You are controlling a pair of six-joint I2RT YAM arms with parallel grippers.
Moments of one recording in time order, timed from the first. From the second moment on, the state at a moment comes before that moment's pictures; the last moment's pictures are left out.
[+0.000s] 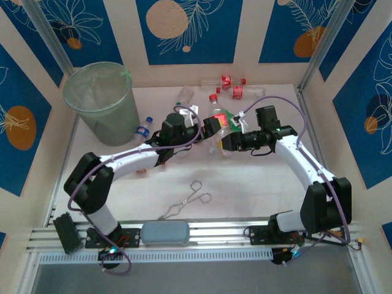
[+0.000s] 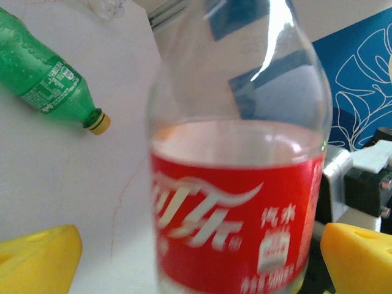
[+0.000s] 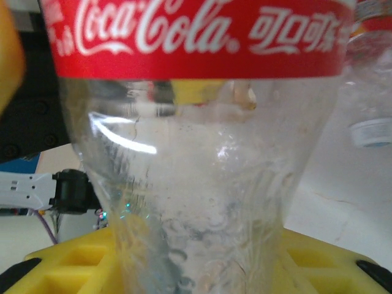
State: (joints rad) left arm -0.73 1.68 1.06 0.41 0.35 -1.02; right arm 0.22 1.38 1.04 -0.66 -0.92 0.13
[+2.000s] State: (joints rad) left arm 0.04 1.45 1.78 -0.57 0.01 -0.28; right arm 0.03 1.25 0.90 -0.59 -0.79 0.32
